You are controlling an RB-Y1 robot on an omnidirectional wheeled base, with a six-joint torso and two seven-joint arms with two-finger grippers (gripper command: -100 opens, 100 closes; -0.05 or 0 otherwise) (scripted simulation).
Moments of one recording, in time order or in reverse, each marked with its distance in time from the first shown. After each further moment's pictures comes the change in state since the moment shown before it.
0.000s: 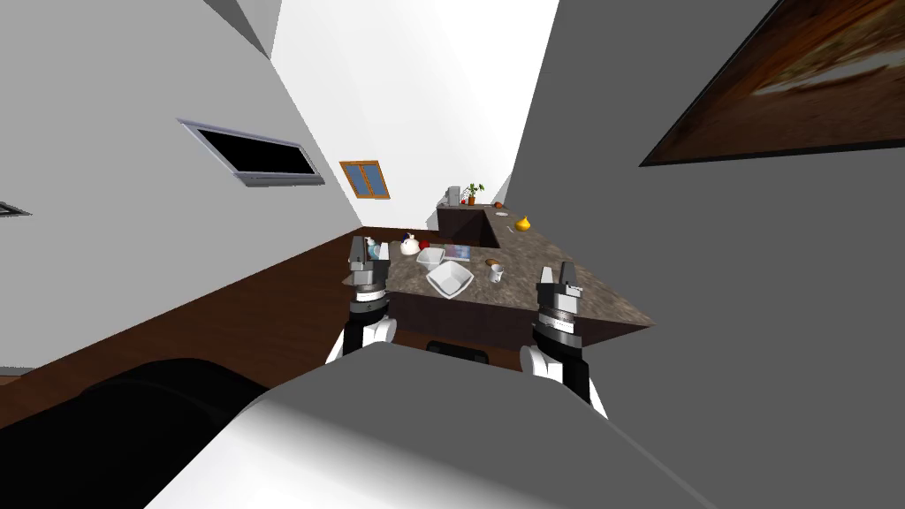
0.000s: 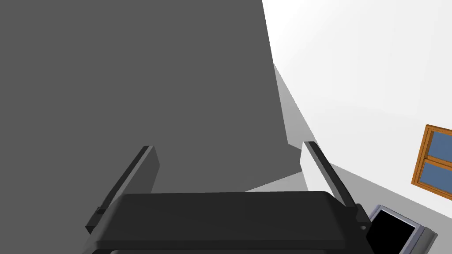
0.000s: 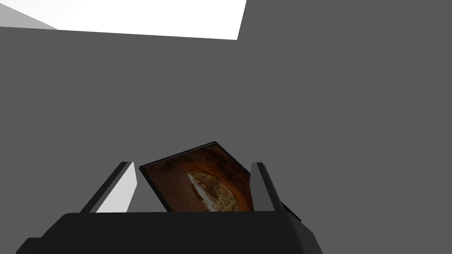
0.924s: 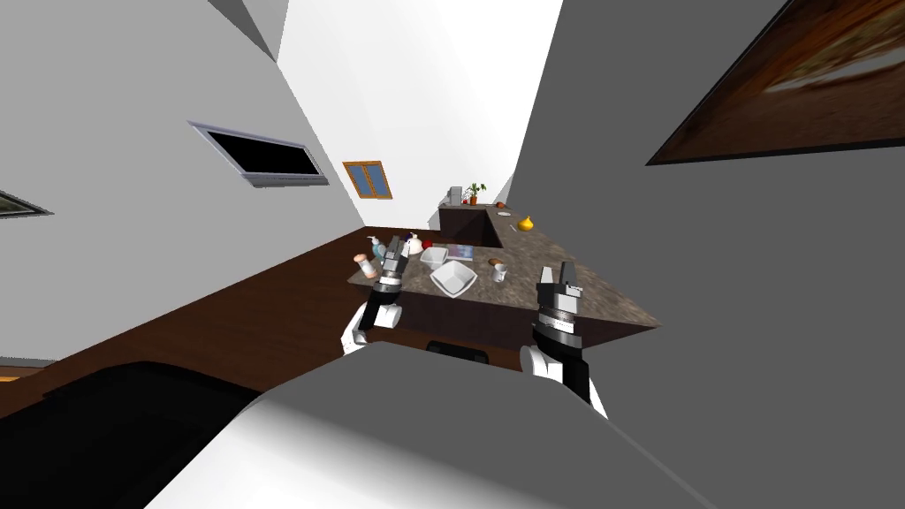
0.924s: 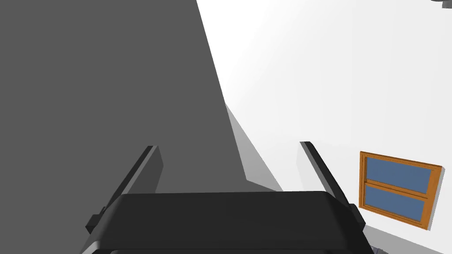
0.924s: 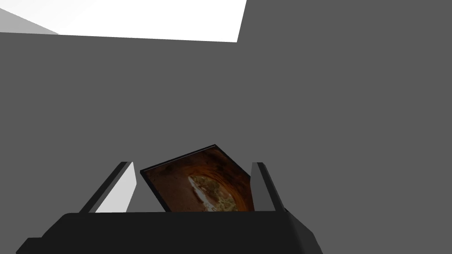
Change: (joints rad) left arm -0.211 0.172 -0.006 0.204 0.022 0.209 0.034; right arm 0.000 0.000 0.000 0.000 0.000 0.000 0.000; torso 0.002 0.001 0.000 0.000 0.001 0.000
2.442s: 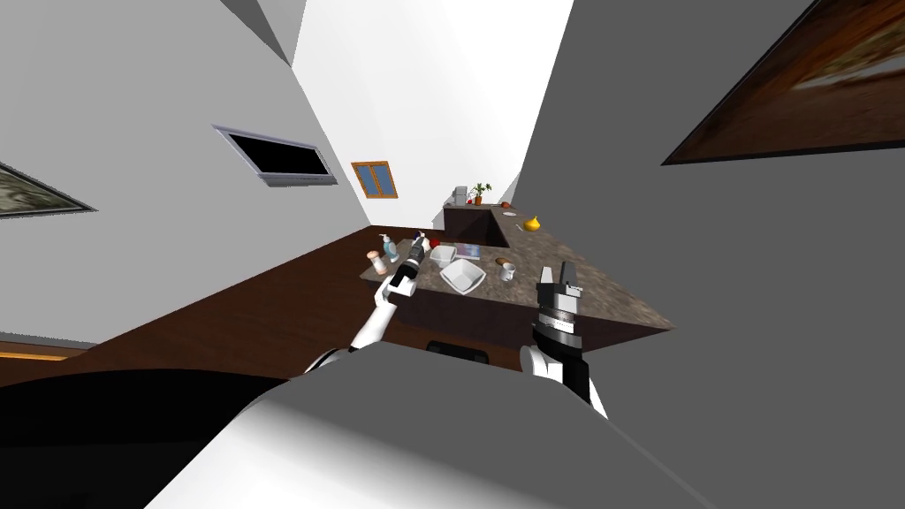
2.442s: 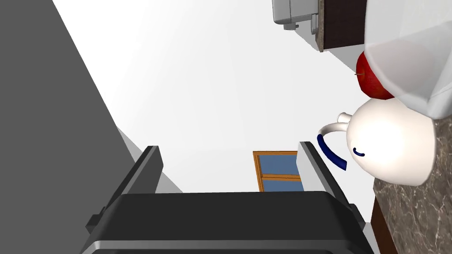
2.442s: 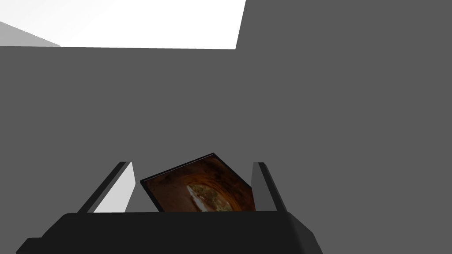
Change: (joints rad) left arm -0.435 0.069 -0.007 0.451 0.044 0.420 0.071; right arm 0.000 0.000 0.000 0.000 0.000 0.000 0.000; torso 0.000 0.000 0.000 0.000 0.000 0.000
